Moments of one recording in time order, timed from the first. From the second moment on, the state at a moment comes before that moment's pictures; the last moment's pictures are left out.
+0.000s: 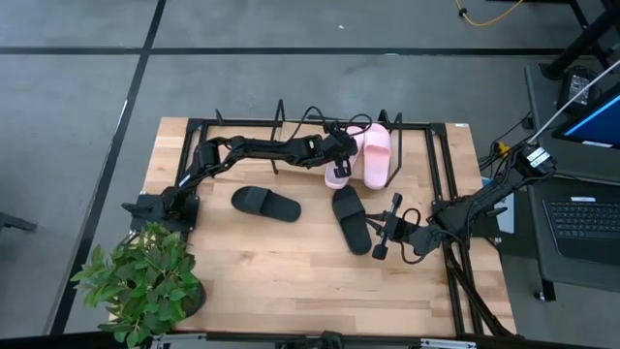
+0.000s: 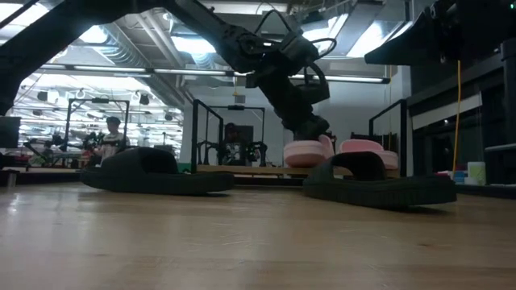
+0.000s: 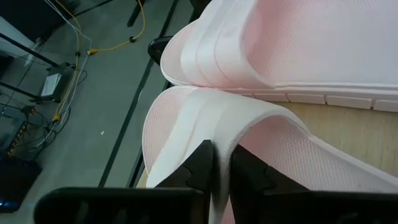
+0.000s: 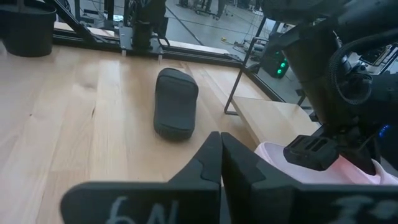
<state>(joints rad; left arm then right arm) 0.29 2.22 1.72 -0.14 -0.40 0.35 0.60 1.21 0.45 0.42 0.98 0.04</state>
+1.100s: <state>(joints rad) 0.25 2.23 1.71 -0.12 -0.43 0.48 0.60 1.21 0.45 0.42 0.94 0.05</state>
